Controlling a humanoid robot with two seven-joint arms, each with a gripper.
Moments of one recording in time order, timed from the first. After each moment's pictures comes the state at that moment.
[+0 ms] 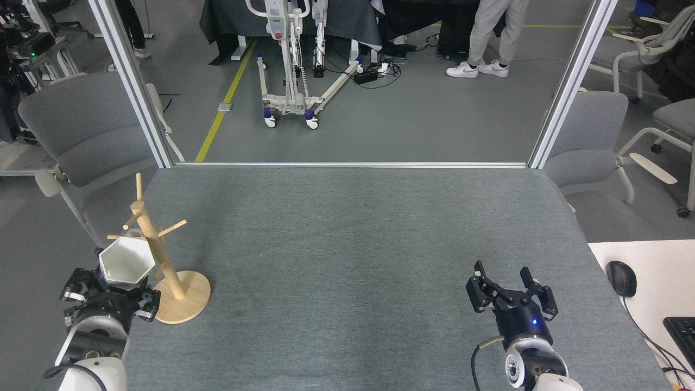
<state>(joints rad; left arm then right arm) -0.25 0.06 0.40 -1.49 -2.17 -0.36 -0.40 -0.21 0.03 -0.19 -1.24 1.44 -0.15 -0.04</state>
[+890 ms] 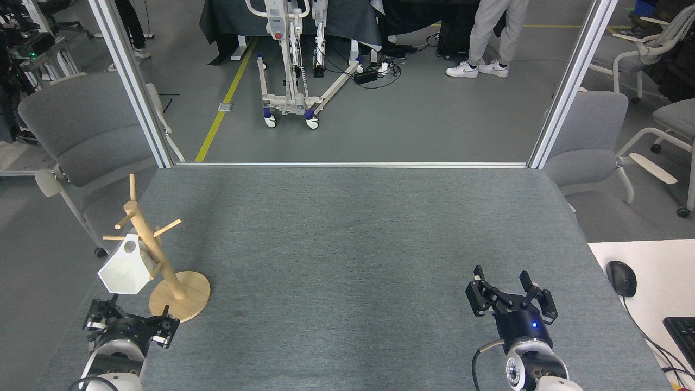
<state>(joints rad) -0.24 0.04 0.40 -1.29 -2.15 -0.29 -0.29 -0.21 0.02 -0.18 -1.22 1.44 -0.15 -0.03</state>
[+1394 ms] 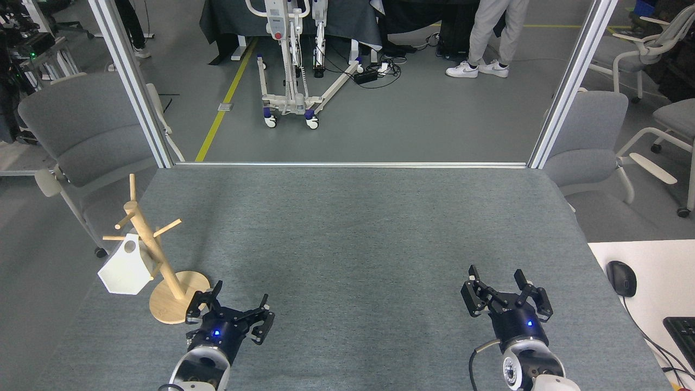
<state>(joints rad) -0.20 -0.13 0.18 -1.29 -1.96 -0.27 -0.04 -0.21 0.01 -0.15 -1.22 1.44 -0.15 -0.03</state>
